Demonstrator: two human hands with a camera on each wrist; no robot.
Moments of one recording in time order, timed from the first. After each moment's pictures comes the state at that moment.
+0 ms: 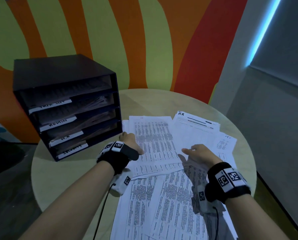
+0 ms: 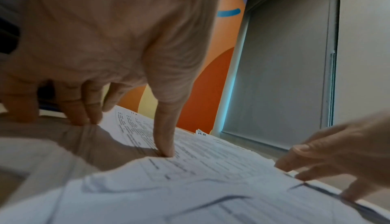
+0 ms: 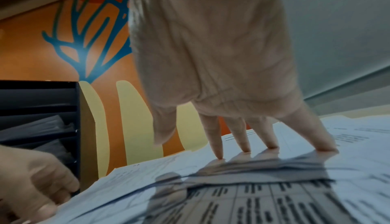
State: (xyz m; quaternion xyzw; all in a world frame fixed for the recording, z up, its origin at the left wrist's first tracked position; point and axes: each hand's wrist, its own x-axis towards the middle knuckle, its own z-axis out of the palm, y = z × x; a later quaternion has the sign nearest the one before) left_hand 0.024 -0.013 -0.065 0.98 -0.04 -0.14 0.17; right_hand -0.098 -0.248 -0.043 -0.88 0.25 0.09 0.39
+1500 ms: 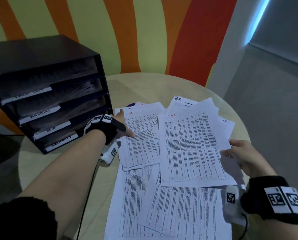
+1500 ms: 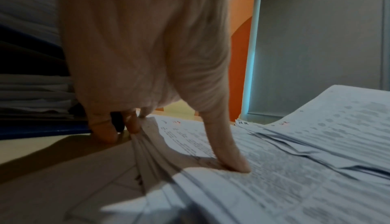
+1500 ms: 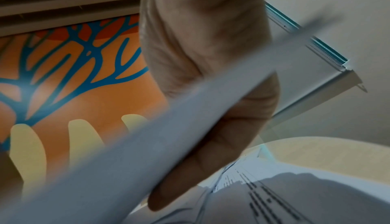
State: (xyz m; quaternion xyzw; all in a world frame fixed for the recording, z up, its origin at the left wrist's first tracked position) left_hand 0.073 -0.006 -0.065 0.98 -0.09 -0.19 0.08; right_hand -0.167 -0.342 -0.054 -0.74 0.33 -0.03 0.58
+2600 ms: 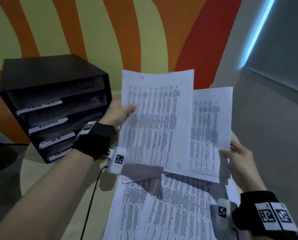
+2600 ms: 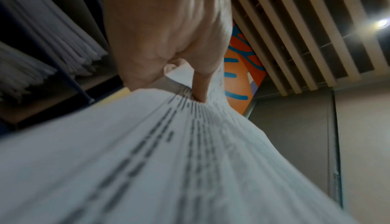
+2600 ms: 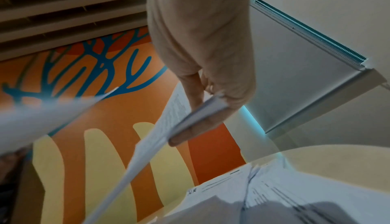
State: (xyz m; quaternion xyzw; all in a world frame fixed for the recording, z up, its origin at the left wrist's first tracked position) left_hand 0.020 -0.015 0.033 0.72 -0.09 -0.01 0.69; right_hand -0.167 -0.316 -0.023 -0.69 0.22 -0.21 0.65
